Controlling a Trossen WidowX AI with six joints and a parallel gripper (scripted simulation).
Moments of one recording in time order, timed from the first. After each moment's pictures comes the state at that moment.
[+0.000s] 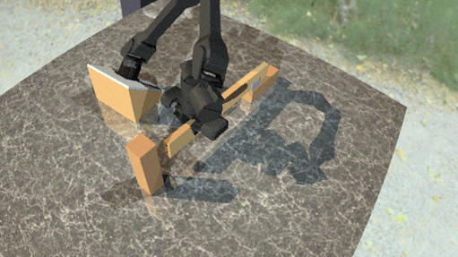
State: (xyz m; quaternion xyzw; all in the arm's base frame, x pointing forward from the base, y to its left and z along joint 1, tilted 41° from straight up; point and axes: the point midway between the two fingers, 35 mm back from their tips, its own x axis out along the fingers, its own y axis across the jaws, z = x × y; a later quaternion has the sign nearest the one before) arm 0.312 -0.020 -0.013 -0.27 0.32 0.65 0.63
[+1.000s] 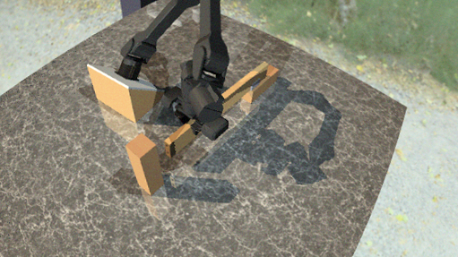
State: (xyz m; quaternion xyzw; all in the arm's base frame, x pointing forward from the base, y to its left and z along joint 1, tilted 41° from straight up) arm 0.312 -0.018 -0.013 -0.27 0.32 0.65 0.63
